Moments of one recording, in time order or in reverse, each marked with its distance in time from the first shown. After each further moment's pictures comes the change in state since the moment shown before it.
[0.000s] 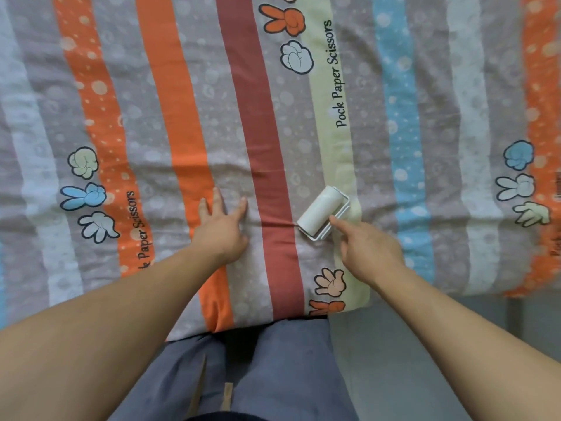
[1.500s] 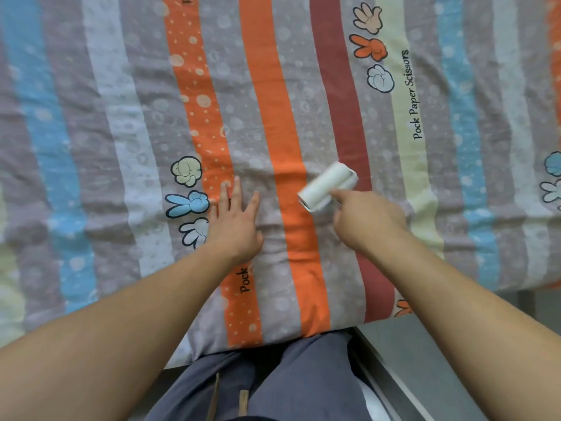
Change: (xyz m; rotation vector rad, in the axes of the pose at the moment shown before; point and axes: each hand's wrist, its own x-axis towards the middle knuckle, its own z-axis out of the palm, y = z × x) left_hand 0.005 -0.183 -0.052 0.145 0.174 0.208; right_hand 0.014 -0.255 -0.048 -0.099 0.076 0.180
